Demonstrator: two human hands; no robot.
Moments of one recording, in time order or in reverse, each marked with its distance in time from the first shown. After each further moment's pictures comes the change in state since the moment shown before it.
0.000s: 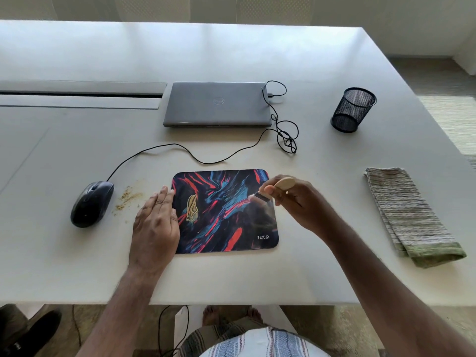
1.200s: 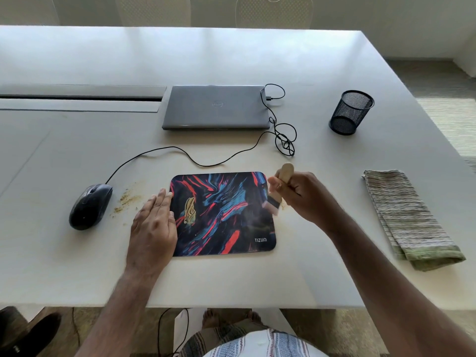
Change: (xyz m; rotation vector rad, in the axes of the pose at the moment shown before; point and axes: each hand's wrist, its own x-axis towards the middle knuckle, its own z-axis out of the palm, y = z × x) left_hand 0.000 0.003 -0.004 -0.004 -0.012 -0.012; right_hand 0.015 -0.002 -0.015 -0.173 0.066 0.043
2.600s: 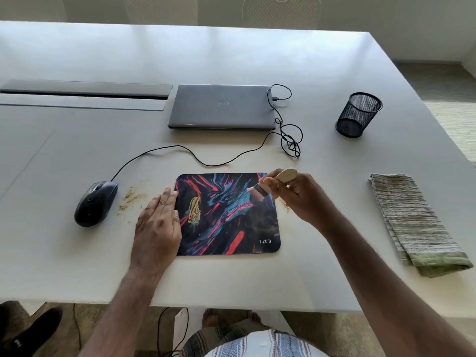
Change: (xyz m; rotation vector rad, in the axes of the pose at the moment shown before) left_hand 0.001 0.001 0.000 -0.004 -0.016 -0.020; right_hand 0.008 -0.003 0.010 0.149 -0.075 0.028
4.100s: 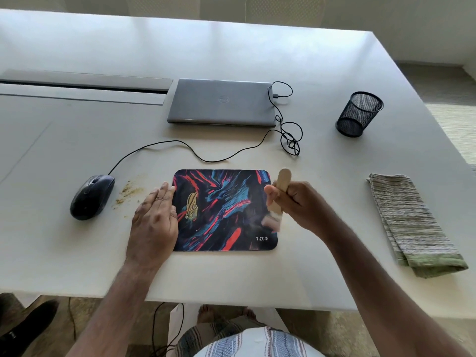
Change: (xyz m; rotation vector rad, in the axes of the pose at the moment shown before) left_hand -0.001 0.000 -0.001 0.012 0.003 0.013; right_hand -0.017 -0.008 0.003 0.012 -0.067 0.085
